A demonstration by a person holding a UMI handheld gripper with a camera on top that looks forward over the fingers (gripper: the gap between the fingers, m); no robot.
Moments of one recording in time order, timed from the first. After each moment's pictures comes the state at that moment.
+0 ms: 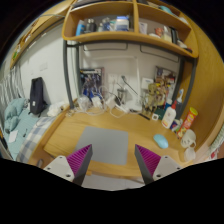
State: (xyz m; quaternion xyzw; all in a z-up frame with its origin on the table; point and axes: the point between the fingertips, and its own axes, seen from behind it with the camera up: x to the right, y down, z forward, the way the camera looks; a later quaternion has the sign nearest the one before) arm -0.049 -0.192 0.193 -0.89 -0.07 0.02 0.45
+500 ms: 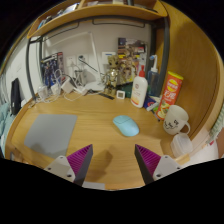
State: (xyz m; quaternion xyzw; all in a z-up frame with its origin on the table) arm 0.165 -0.129 0.042 -0.90 0.01 -0.02 0.43
